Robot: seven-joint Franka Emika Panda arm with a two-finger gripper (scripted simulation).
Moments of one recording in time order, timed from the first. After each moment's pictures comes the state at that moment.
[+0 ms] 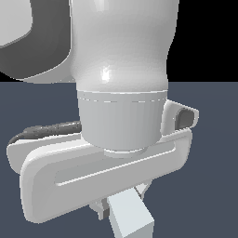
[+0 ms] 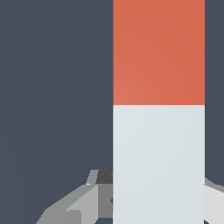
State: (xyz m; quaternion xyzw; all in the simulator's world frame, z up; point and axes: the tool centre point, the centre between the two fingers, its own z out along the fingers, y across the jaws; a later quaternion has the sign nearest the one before) arm 0.002 -0.174 0.033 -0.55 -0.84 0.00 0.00
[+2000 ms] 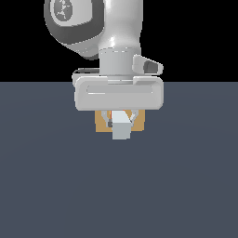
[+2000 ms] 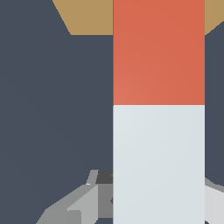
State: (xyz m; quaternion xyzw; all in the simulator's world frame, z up) arm 0.002 -0.018 0.094 -0.67 -0.74 0.00 0.00
